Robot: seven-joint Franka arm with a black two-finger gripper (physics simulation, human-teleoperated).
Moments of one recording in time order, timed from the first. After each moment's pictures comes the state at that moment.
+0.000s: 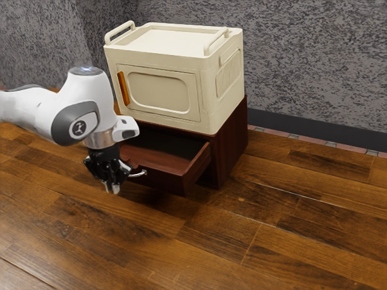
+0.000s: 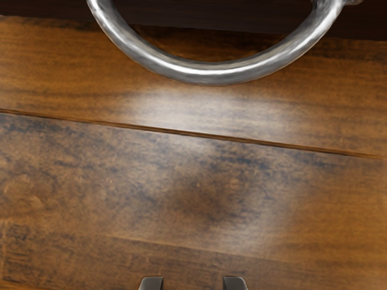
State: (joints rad) arm 0.08 -0.15 -0.14 -2.30 0.04 2.13 -0.20
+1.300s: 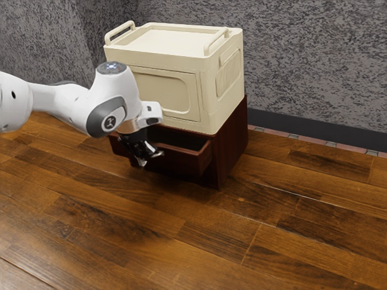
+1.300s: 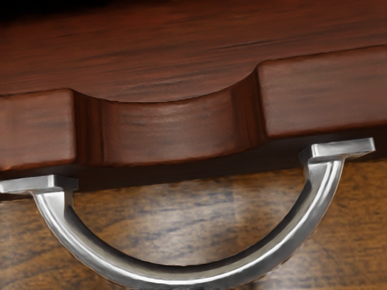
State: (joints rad) arm 0.10 0.13 -0.13 -2.05 0.15 2.36 -0.05
